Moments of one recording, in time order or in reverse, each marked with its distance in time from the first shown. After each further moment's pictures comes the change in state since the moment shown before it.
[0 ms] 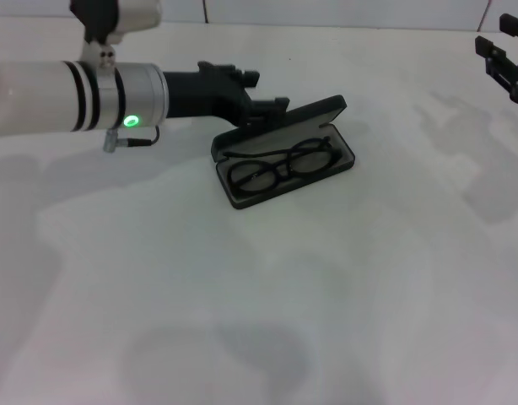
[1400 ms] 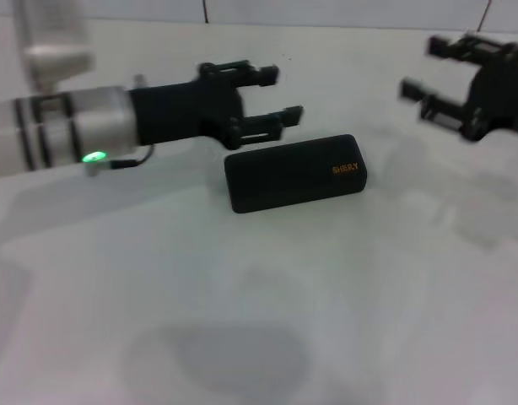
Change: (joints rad) left arm 0.141 0.032 0.000 0.010 -0.161 0.403 0.293; right arm 0.065 -0.015 0.025 0.083 -0.060 -0.415 0.105
